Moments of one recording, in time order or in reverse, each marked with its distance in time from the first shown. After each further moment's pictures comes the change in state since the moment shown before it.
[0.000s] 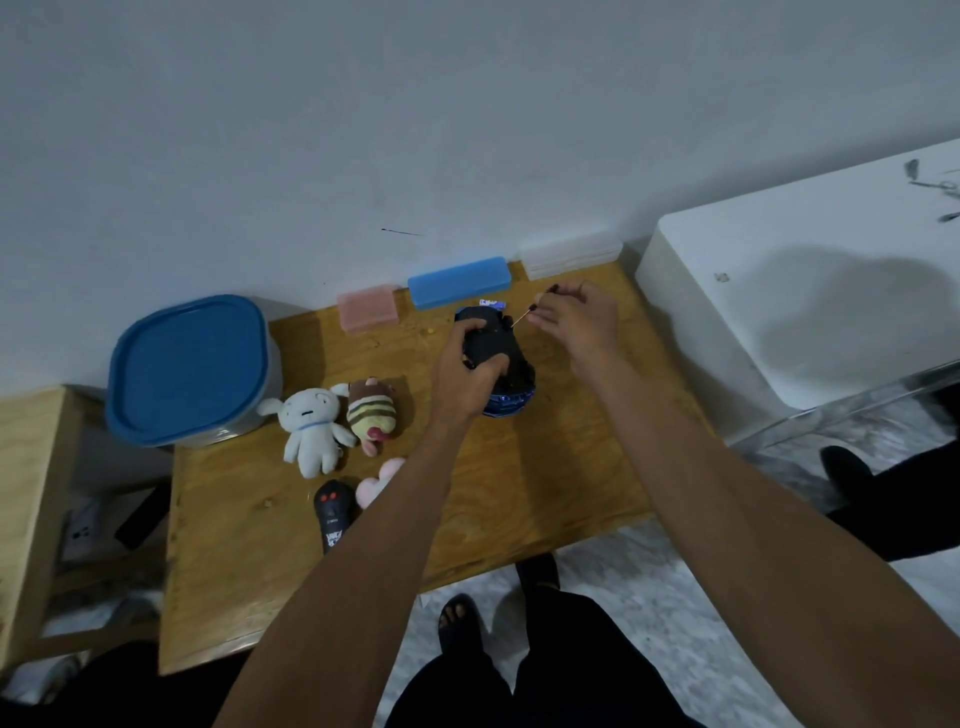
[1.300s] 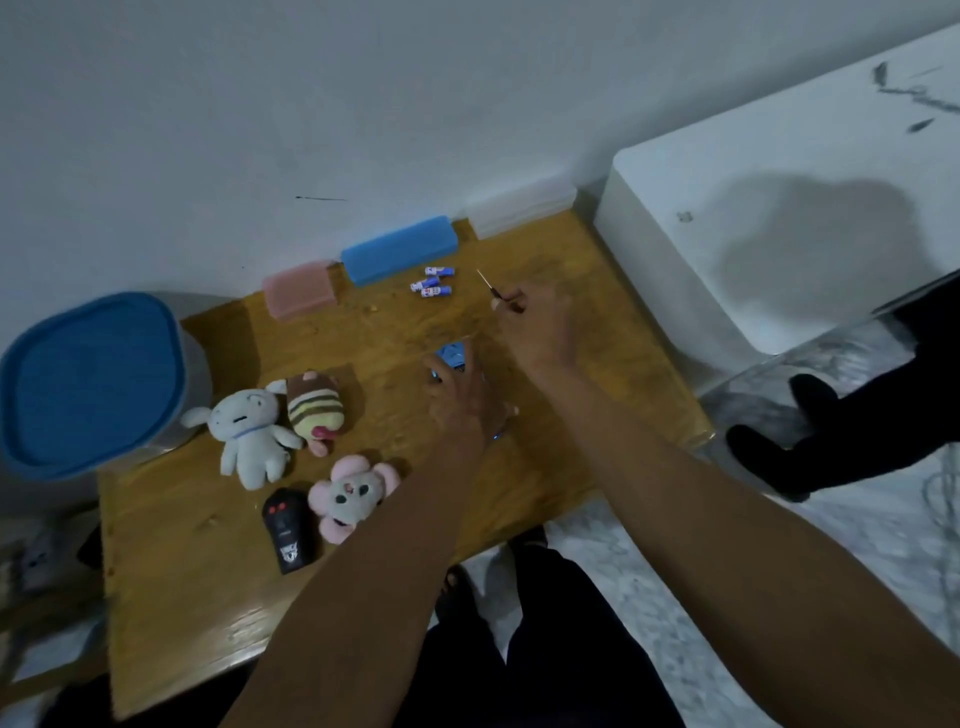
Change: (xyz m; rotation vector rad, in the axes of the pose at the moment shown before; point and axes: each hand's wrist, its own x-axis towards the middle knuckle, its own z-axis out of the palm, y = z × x) left_hand 0.012 -0.075 0.087 1.062 -0.271 -0.247; right_hand 0.019 0.064 -0.023 -0.768 0.111 -0.298
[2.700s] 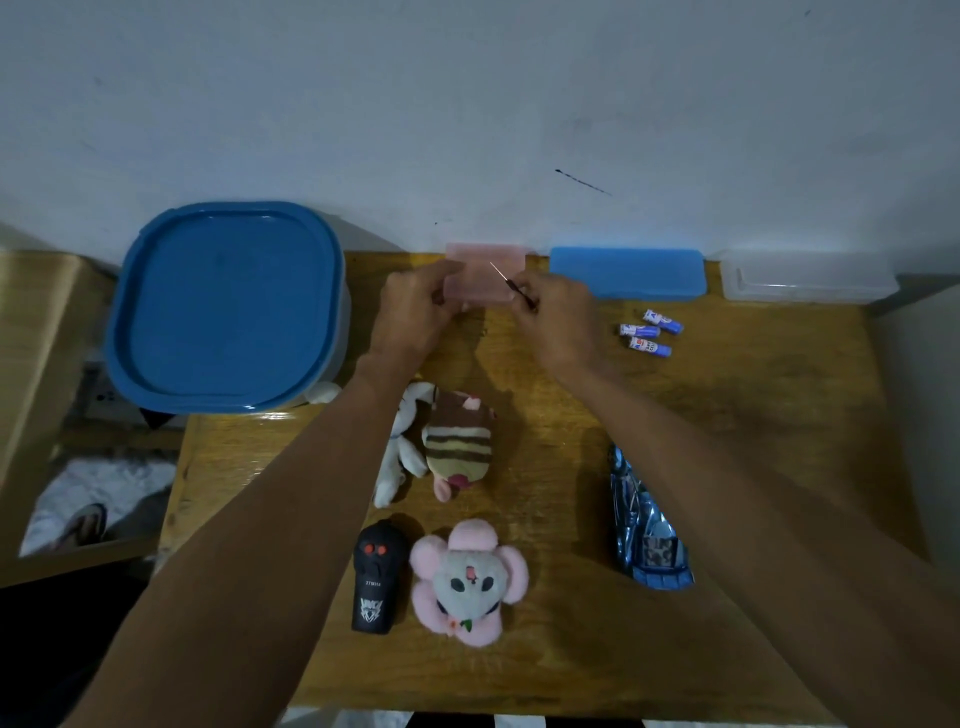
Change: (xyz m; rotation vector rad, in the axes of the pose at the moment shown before) left_hand 0.163 -0.260 -0.111 -0.582 0.520 0.149; right_hand 0.067 -0.087 0.243 -0.186 -0.352 -0.584
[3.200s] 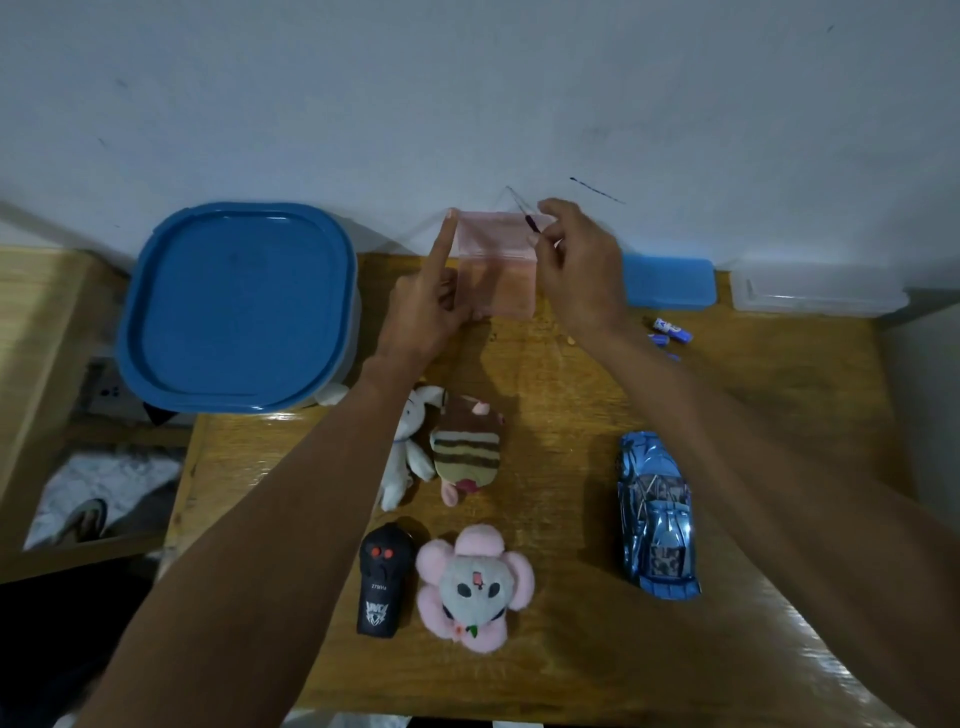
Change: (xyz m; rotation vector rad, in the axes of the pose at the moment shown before) left_hand -0.001 -0.005 -0.001 -0.050 0.029 0.090; right_hand 0.038 -0.014 -0.026 0.096 0.169 -0.062
